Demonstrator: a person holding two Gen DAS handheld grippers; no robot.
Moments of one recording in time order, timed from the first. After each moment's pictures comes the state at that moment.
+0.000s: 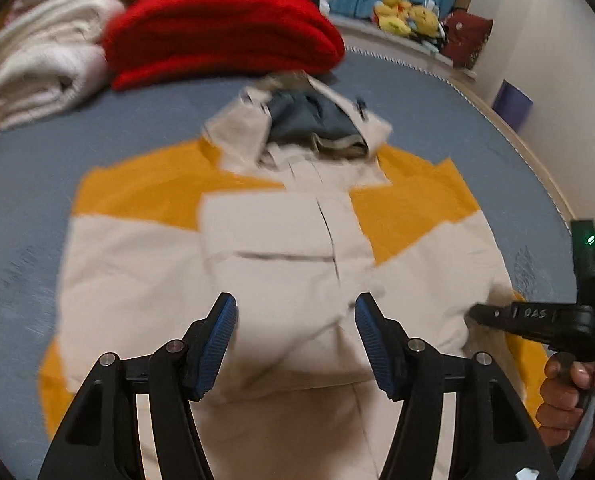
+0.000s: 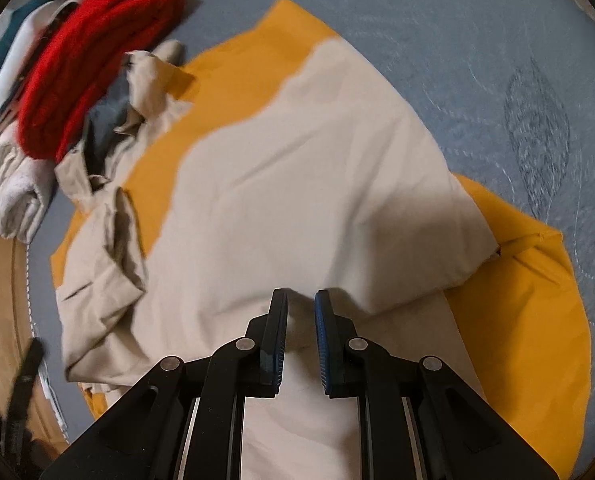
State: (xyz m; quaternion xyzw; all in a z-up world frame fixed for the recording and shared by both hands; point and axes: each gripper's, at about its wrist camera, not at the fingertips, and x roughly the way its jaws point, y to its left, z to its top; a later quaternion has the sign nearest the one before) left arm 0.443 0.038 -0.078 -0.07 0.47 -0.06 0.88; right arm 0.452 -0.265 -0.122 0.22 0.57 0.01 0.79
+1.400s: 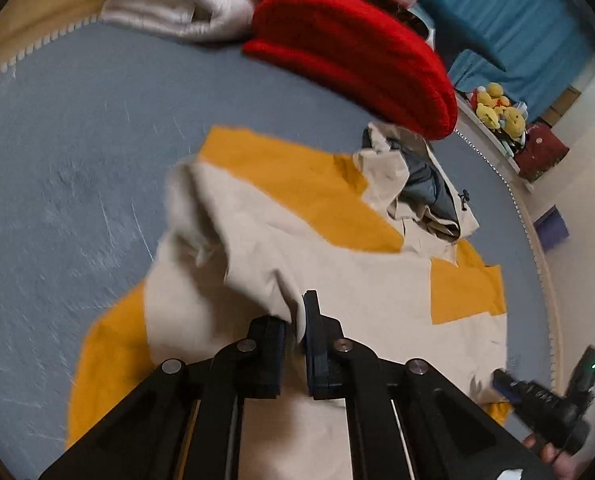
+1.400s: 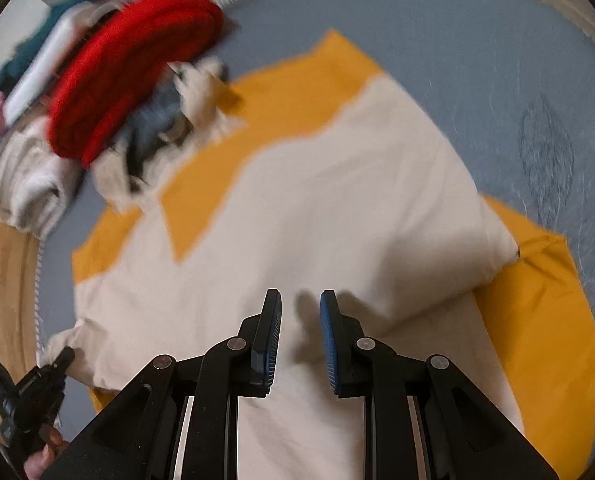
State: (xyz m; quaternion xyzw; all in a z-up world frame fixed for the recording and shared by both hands) left arm 0.379 0.173 -0.072 -0.25 0.43 0.07 0.86; right arm 0.435 -0.241 -0.095 0.22 0.51 0.03 0.83
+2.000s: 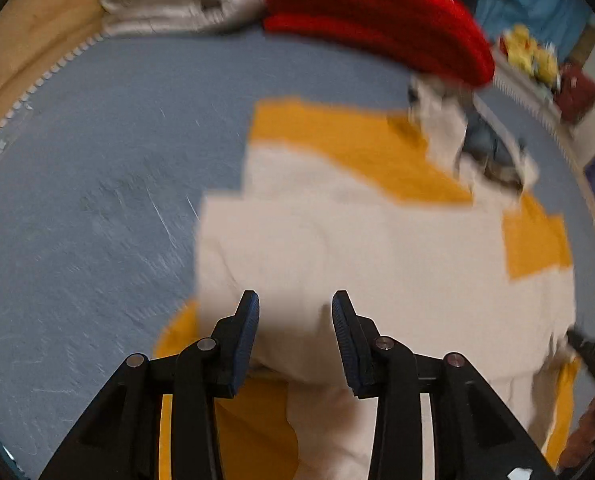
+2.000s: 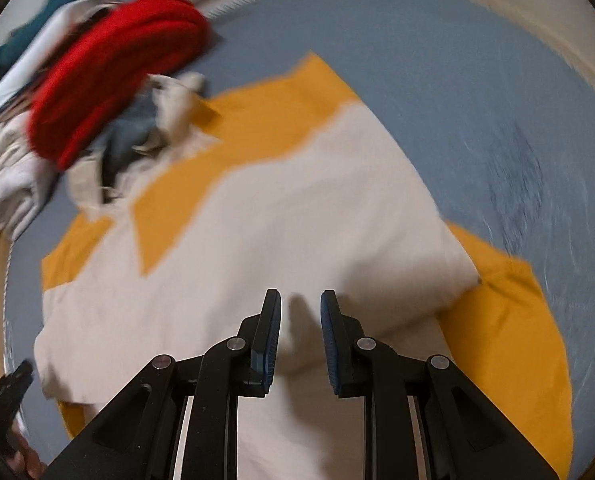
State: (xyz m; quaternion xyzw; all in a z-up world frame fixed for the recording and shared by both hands) left arm 0.381 0.192 -0.108 -0.16 0.53 0.11 0.82; right arm 0.435 -0.238 -0.091 0.15 0.49 -0.02 0.86
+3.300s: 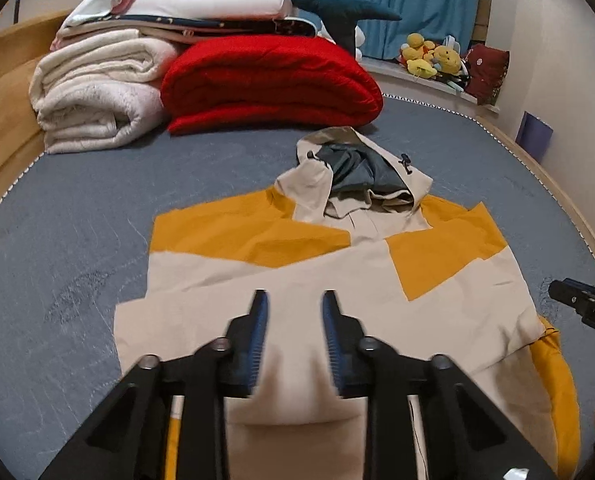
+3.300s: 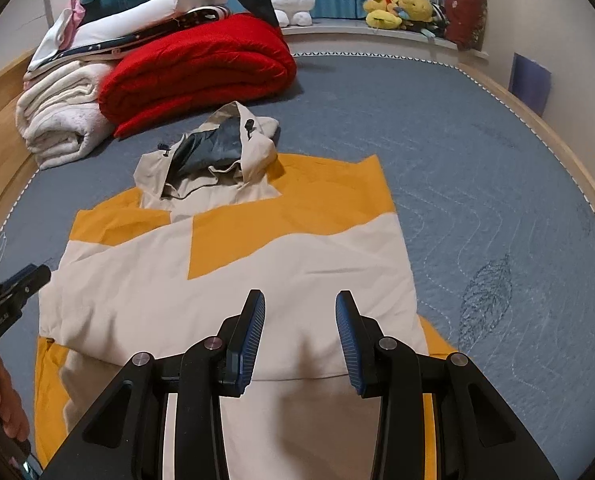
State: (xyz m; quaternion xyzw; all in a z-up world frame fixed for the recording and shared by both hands) left arm 0.390 0.083 -0.029 -0.04 0.39 0.01 0.92; right arm 0.408 -0.225 -0.013 0.01 0.43 0.04 0.90
